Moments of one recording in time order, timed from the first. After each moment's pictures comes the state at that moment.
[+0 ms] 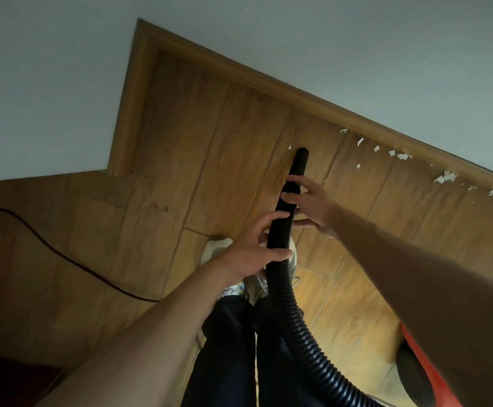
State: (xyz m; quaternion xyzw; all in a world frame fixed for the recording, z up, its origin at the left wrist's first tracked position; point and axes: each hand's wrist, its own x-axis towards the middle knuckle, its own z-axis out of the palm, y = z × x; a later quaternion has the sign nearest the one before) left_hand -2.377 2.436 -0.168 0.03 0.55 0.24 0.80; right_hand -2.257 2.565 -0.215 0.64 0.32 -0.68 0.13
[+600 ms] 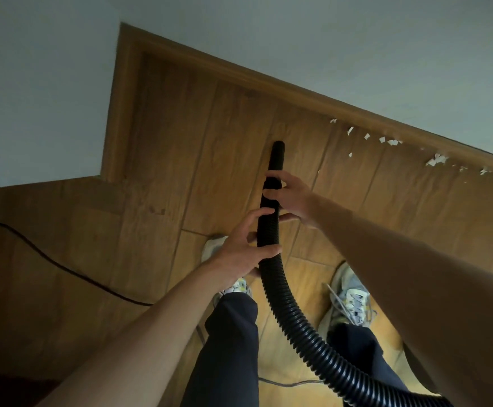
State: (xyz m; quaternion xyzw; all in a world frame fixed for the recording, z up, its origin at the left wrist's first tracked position) left_hand -2.380 2.419 -0.167 0.03 0.58 0.25 0.77; right_hand -2.281 2.548 -0.213 0.63 0.35 -0.67 0.15
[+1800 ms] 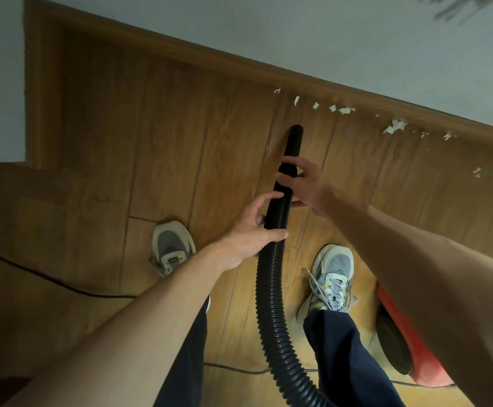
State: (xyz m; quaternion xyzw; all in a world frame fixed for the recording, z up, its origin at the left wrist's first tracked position) left_hand -2.242 2.457 -0.174 0.07 0.59 0.20 0.78; right_hand -2.122 2.565 -0.219 0.67 0.36 -0.65 0.06
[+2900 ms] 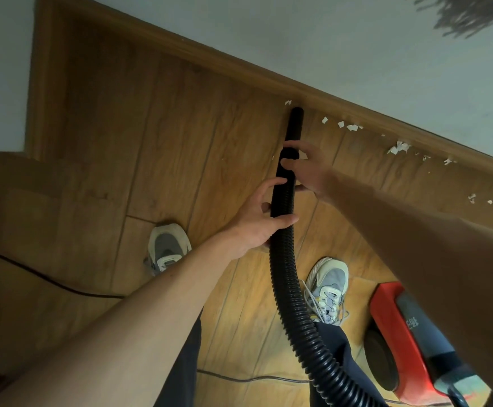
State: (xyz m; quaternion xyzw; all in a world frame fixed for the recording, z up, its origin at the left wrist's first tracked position) left_hand -2.252 2.488 -0.183 0.07 0.60 0.24 0.76; right_hand -2.154 2.610 -0.221 0.67 0.40 -0.63 0.07
